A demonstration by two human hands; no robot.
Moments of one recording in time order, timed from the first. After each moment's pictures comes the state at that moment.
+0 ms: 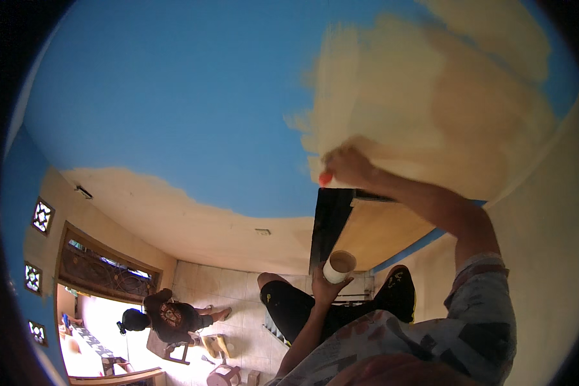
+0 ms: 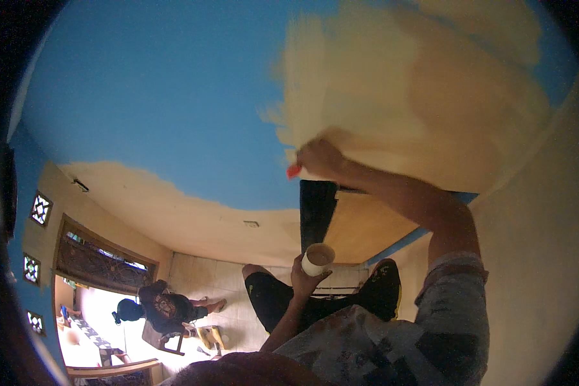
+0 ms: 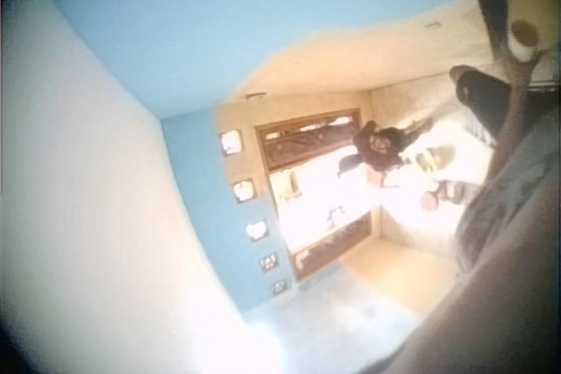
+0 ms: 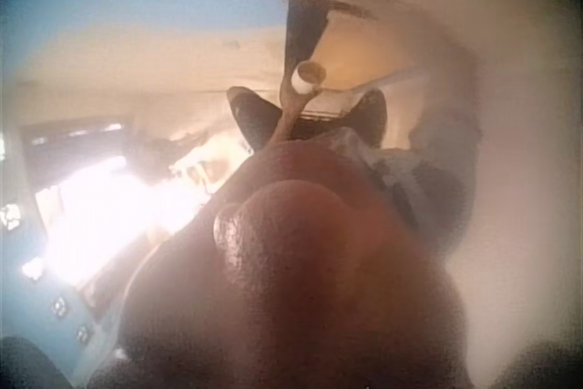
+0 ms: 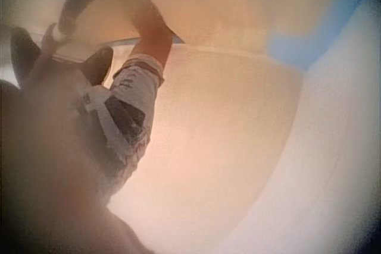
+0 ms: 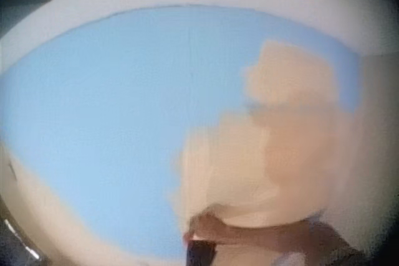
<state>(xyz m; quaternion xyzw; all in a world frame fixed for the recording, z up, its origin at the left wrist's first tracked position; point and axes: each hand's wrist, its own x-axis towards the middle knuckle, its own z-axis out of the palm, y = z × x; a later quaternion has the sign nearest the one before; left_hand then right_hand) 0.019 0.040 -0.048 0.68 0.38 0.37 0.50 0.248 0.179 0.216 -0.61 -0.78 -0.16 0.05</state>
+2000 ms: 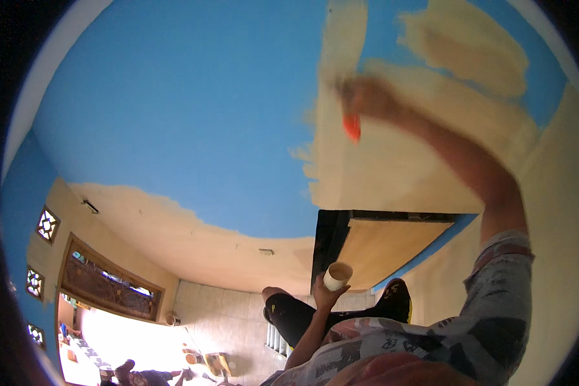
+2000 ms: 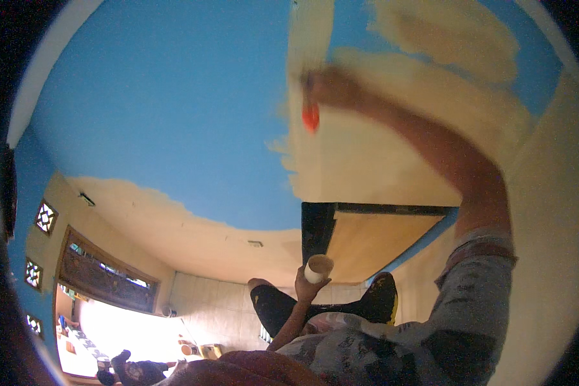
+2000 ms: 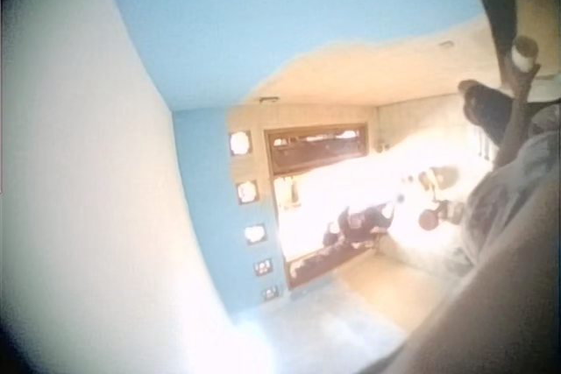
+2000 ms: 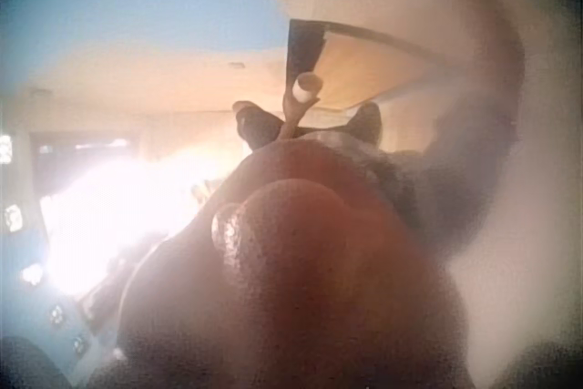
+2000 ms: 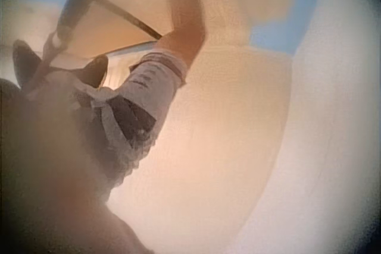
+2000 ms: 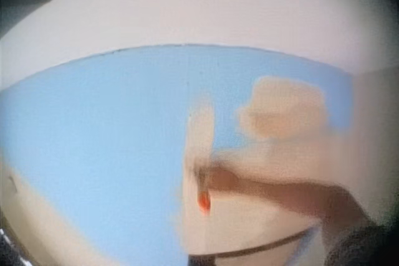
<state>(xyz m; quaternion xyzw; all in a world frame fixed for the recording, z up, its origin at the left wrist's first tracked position) 0.010 0.046 -0.066 0.67 0.43 0.38 0.46 0.281 0.219 0.432 -0.49 -0.75 -0.44 -0.05</state>
